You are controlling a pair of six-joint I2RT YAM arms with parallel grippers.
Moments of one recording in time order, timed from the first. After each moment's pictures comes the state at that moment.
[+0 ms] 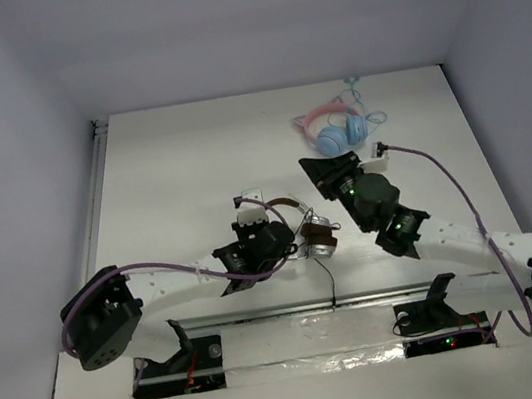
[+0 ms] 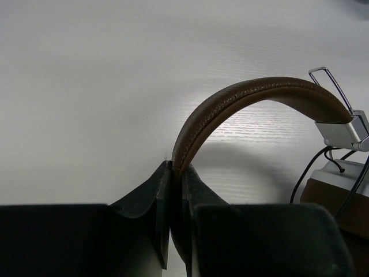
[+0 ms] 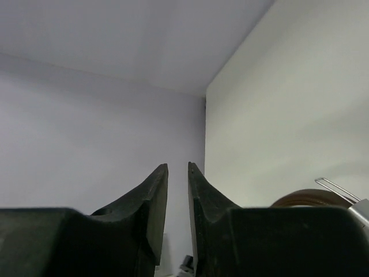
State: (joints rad) left arm -1.11 1.35 0.68 -0.12 -0.92 -0.78; right arm 0.84 1.15 0.61 0.52 0.53 1.29
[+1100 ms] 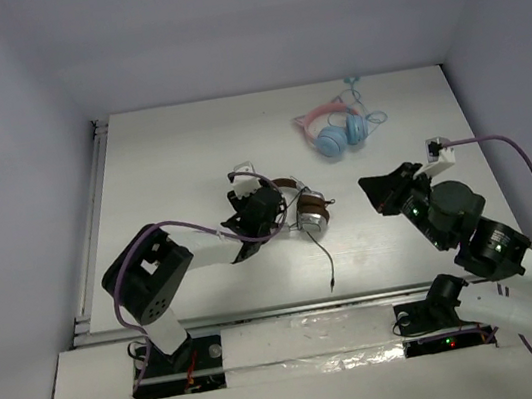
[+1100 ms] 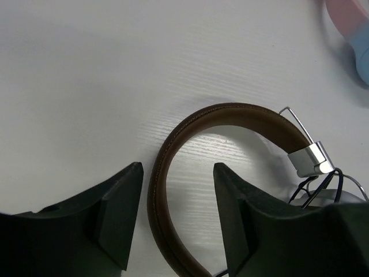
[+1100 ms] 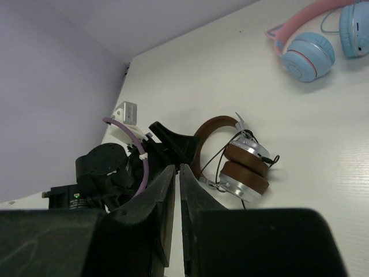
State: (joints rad) left arm -0.84 1.69 0.76 0.34 -0.72 -0.70; right arm 0.83 0.57 0.76 -0.32 0.49 0.72
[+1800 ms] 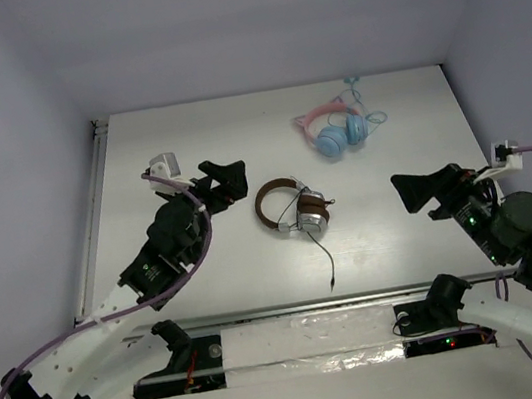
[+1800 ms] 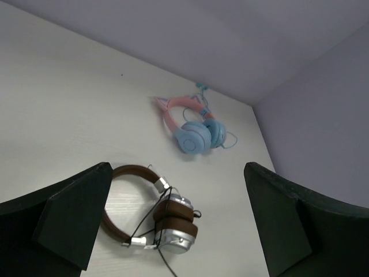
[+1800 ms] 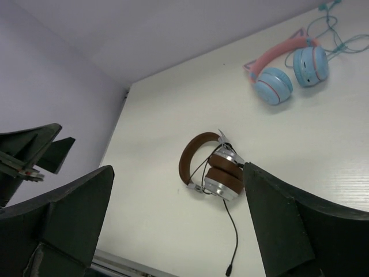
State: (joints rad) left arm -0.84 0.85 0.78 0.05 -0.58 -0.66; right arm 0.83 0.40 0.98 -0.62 0.57 0.66
